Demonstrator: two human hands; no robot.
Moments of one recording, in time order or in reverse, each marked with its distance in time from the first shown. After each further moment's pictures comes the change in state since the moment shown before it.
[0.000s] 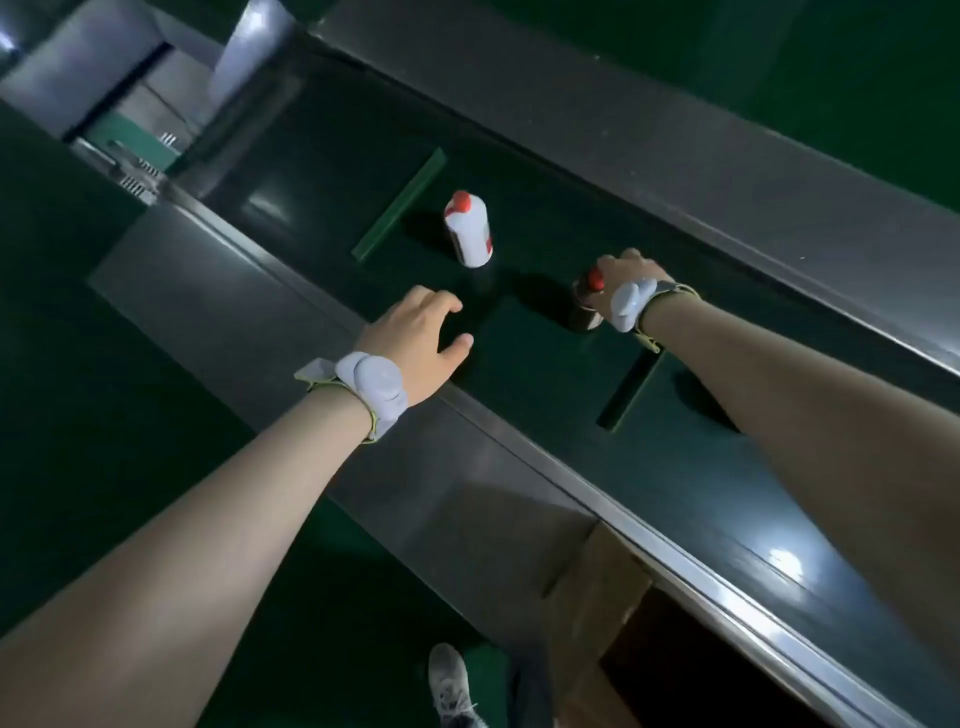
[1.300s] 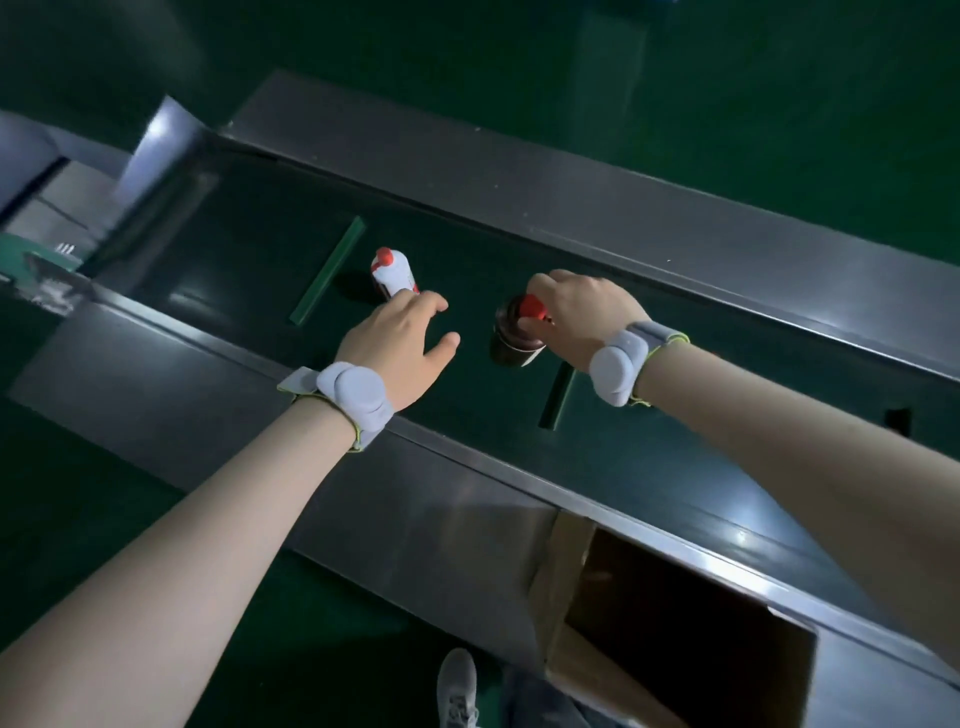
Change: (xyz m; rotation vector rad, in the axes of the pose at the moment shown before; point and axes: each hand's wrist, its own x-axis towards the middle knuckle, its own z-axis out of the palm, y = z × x) left_hand -0.023 0.071 -0.047 0.025 0.136 0.243; right_hand -0.210 0.000 -0.065 0.052 0.401 -0.167
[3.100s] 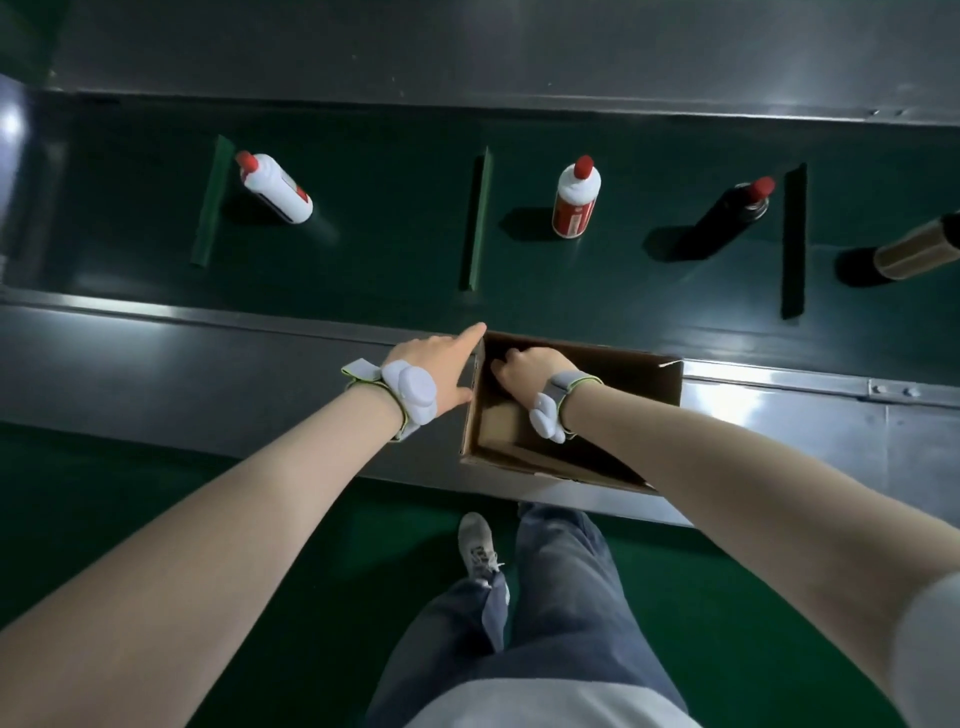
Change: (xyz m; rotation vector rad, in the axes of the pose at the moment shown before) left_hand -0.139 0.146 0.122 0.366 -0.713 0.299; right_hand -0.238 0.006 0.180 -0.118 -0.594 -0.022
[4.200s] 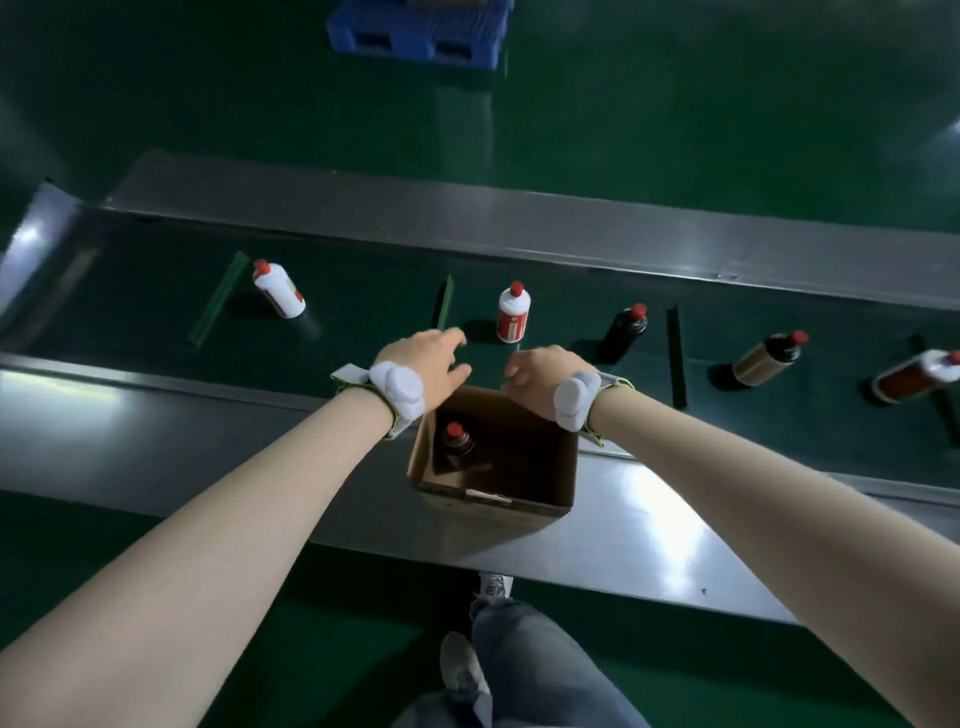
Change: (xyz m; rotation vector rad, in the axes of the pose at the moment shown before) left_hand -0.083 0.085 -0.084 -0.170 0.445 -0.017; right_hand -0.199 0.037 -0.083 0.443 0.350 0.336
